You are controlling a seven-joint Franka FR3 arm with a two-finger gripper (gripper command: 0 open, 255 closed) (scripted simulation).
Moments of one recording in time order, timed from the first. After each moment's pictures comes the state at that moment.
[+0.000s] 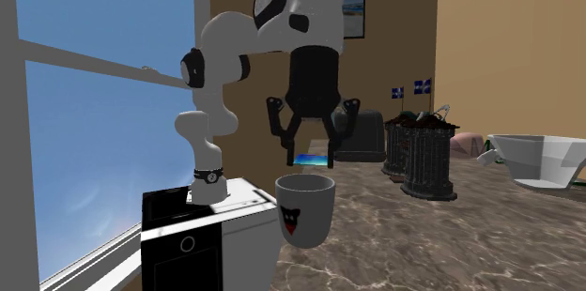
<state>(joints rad) -0.20 0.70 0.37 -1.01 -0.36 1.75 0.82</state>
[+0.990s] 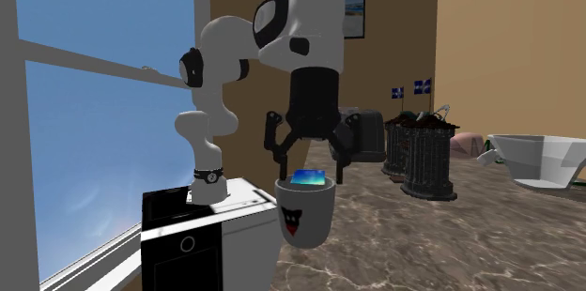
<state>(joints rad) -0.22 0.69 0.37 -1.10 -0.37 1.83 0.84</state>
